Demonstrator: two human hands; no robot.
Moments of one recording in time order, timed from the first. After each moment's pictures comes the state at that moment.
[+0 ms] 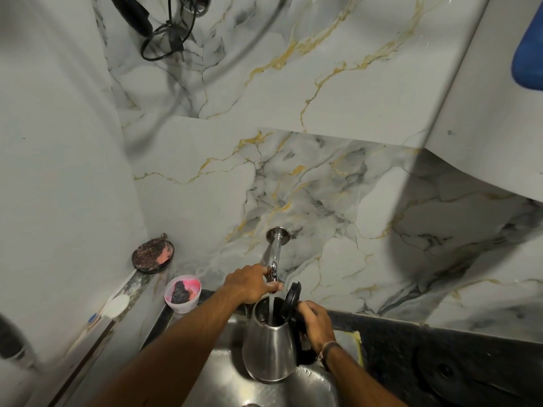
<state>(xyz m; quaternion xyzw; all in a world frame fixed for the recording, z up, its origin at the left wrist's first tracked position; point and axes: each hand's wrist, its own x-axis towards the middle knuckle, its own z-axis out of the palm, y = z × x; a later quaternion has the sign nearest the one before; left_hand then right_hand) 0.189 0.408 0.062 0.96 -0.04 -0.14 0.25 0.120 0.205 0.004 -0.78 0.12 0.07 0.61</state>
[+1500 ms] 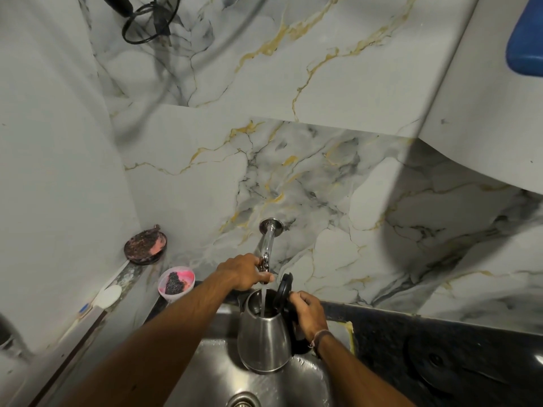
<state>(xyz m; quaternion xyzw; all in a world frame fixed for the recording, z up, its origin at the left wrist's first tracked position) 0.193 0.406 0.070 0.95 -0.04 -0.18 0.26 0.122 0.201 0.008 -0.78 0.11 0.07 0.61</state>
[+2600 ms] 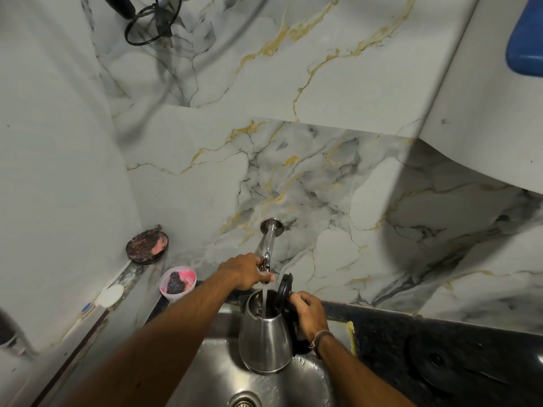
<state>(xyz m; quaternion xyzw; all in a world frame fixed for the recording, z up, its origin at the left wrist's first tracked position) 0.188 0.404 0.079 0.95 -0.03 -0.18 0.25 0.123 0.202 0.003 -0.79 0.12 0.06 0.60</state>
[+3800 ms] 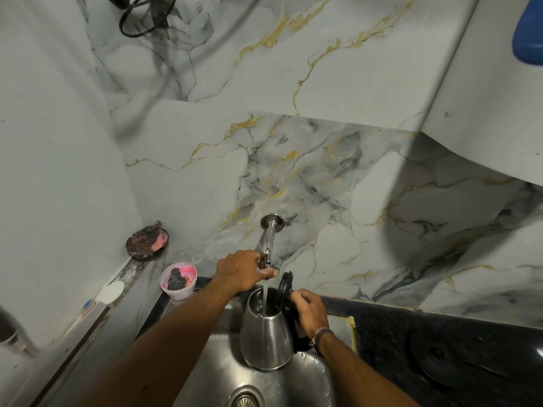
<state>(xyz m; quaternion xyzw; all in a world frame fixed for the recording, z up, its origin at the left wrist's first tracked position) 0.177 0.403 0.068 0.98 -0.03 -0.05 0.21 0.119 0.201 0.002 -0.80 0.12 0.05 0.59</state>
